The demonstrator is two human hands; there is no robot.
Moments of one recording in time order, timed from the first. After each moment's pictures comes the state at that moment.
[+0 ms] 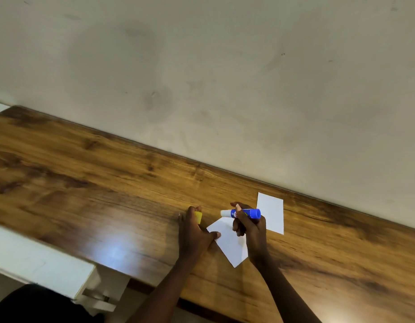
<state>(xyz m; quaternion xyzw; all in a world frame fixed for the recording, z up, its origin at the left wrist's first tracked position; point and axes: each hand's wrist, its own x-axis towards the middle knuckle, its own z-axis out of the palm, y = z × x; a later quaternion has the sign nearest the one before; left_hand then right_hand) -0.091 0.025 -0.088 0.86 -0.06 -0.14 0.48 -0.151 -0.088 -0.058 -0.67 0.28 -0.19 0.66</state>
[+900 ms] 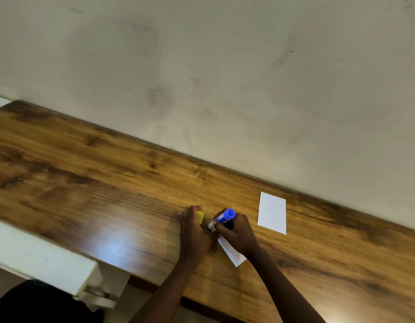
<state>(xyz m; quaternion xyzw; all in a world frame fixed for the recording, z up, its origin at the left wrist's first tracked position) -0.098 0.033 -0.091 0.85 -0.11 -0.06 0.52 -0.136 -0.080 -0.067 -0.88 0.11 -0.06 0.46</state>
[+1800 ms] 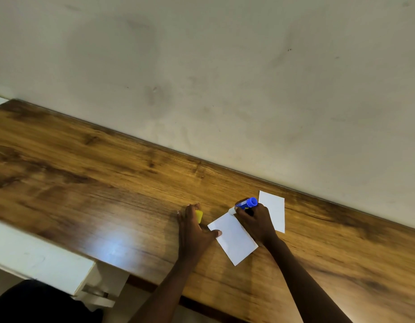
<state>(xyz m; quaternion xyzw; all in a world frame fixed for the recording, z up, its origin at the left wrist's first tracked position) -0.096 0.028 -0.089 0.85 -0.06 -0.11 0.51 -0.134 -0.128 -0.069 -0.85 0.28 -0.06 0.45</state>
